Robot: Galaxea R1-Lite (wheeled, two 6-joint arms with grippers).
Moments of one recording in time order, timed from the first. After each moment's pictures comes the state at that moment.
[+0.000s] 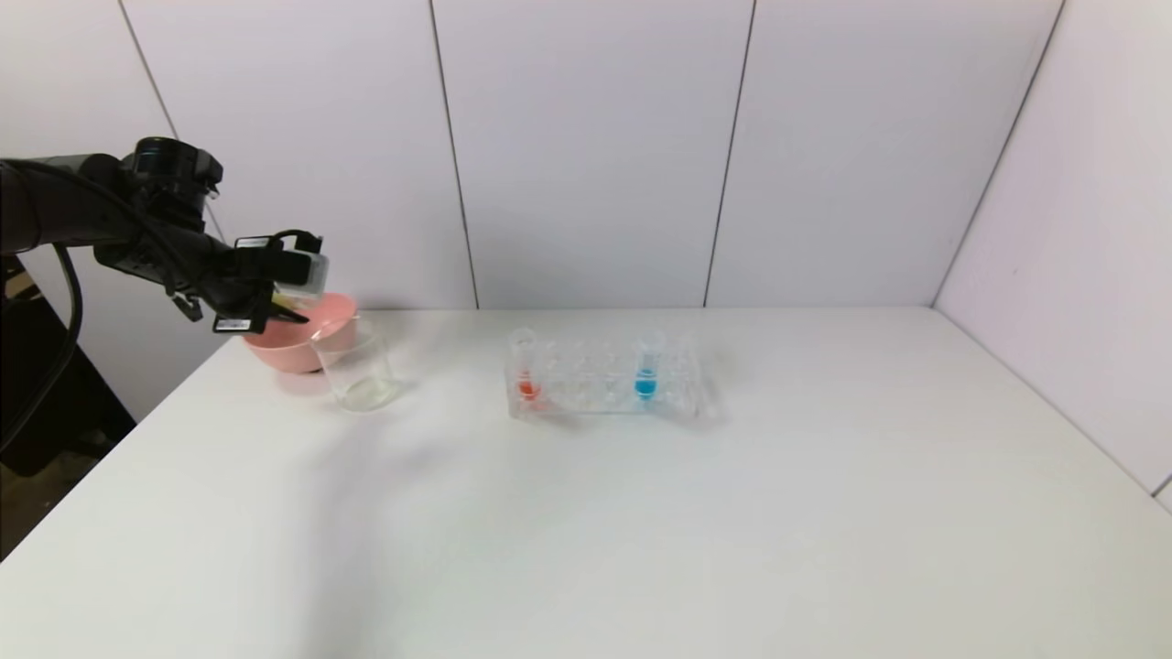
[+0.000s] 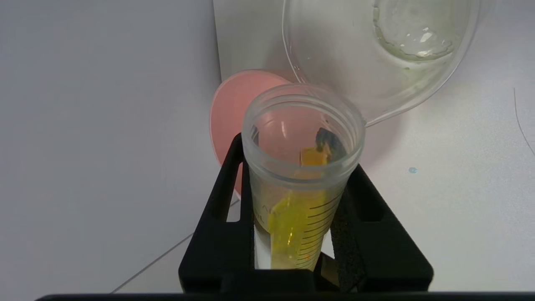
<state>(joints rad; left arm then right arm) 0.17 2.17 -2.00 0.62 -0.32 1.69 0.00 0.00 0.00 0.00 -0.04 0.09</state>
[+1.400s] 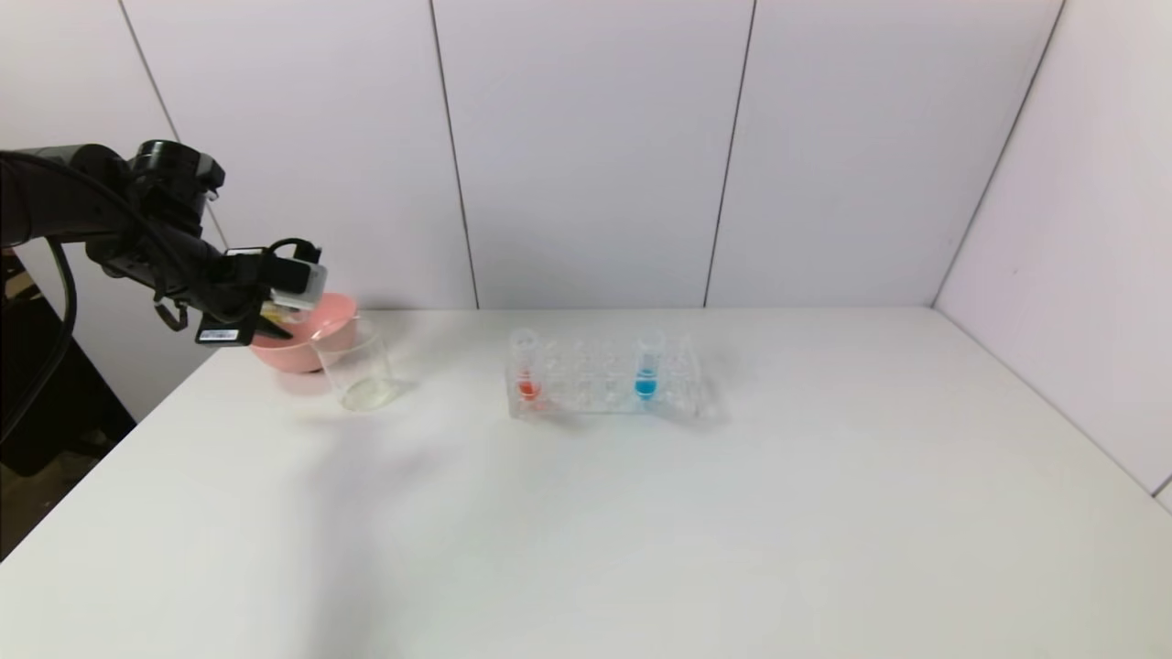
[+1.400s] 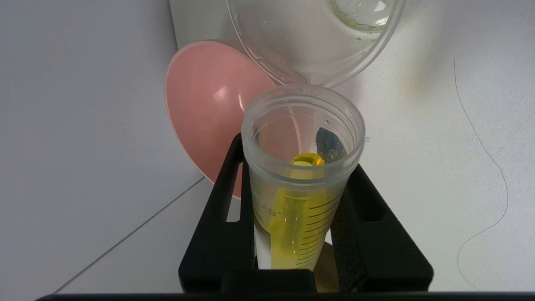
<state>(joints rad) 0.16 2.15 -2.01 0.73 -0.21 1.67 0.00 0.00 0.00 0.00 -0.04 0.09</state>
